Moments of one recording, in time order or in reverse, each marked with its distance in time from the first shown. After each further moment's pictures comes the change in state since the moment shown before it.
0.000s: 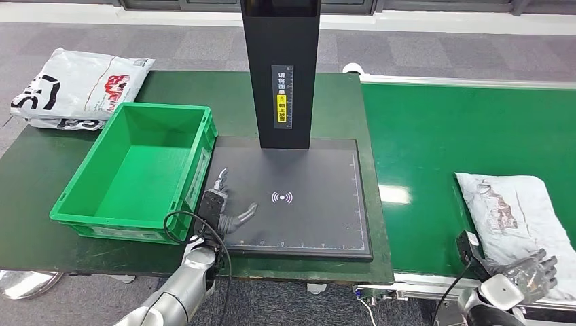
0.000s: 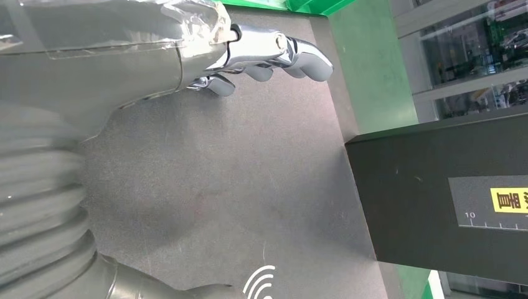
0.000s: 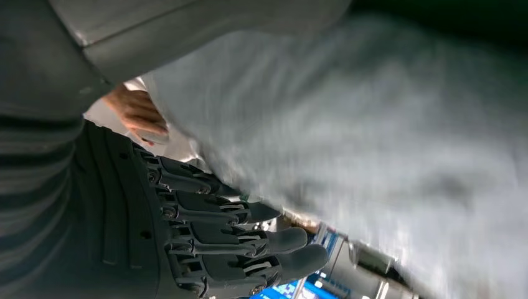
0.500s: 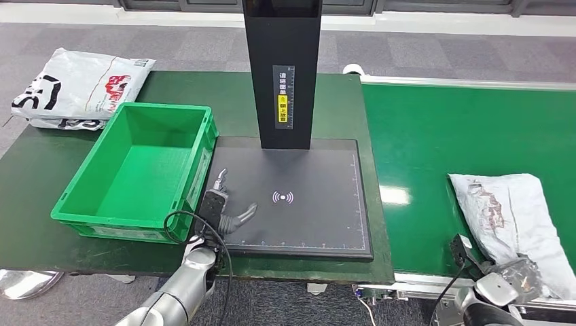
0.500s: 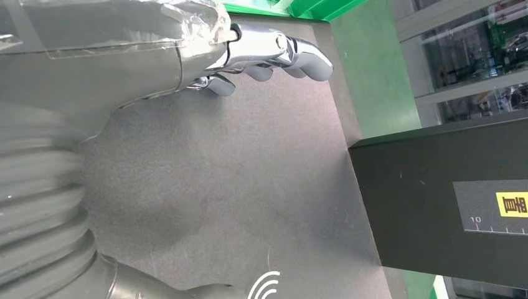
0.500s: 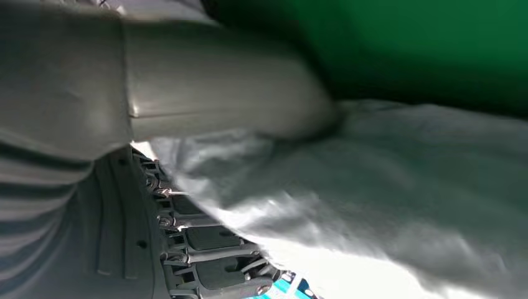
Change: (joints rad) left arm 0.003 0.000 0.000 -0.003 -0.013 0.017 0.010; right arm -0.010 0.018 -0.020 0.005 0.003 0.126 -0.011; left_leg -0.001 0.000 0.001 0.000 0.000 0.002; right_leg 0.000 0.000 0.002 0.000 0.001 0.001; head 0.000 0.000
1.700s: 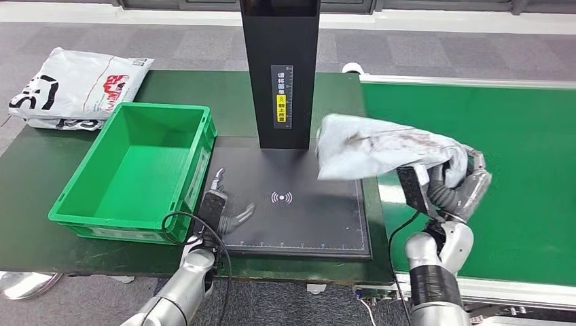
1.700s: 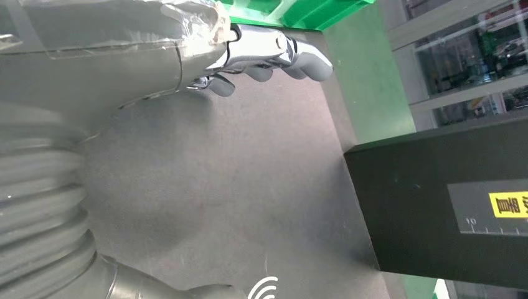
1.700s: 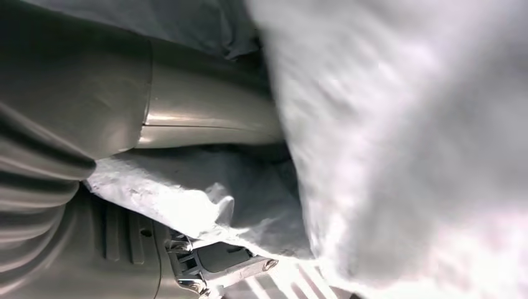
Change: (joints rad) left arm 0.040 0.001 0.001 -0.089 -0.053 0.027 0.030; right arm 0.060 0.409 0.028 -0.737 -0.380 -0.378 -0.890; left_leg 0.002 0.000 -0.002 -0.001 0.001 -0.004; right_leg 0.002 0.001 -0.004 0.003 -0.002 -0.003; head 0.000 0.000
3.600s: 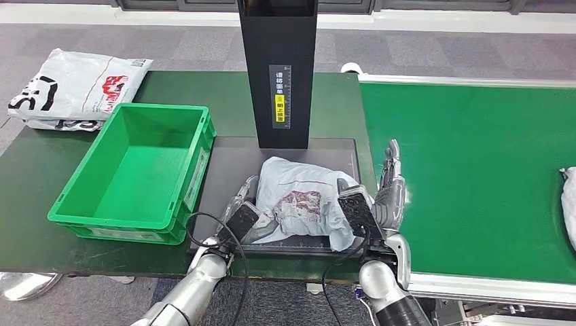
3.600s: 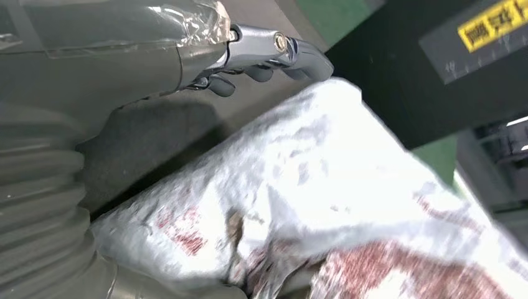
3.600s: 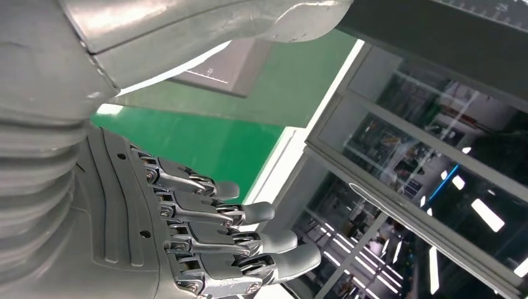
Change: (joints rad) left arm 0.028 -0.005 -0.124 -0.045 -0.247 -0.068 0.100; right arm 0.153 -0.101 0.574 -0.223 -0.533 0.180 0.090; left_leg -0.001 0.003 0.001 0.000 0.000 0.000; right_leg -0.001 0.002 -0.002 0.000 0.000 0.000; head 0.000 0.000
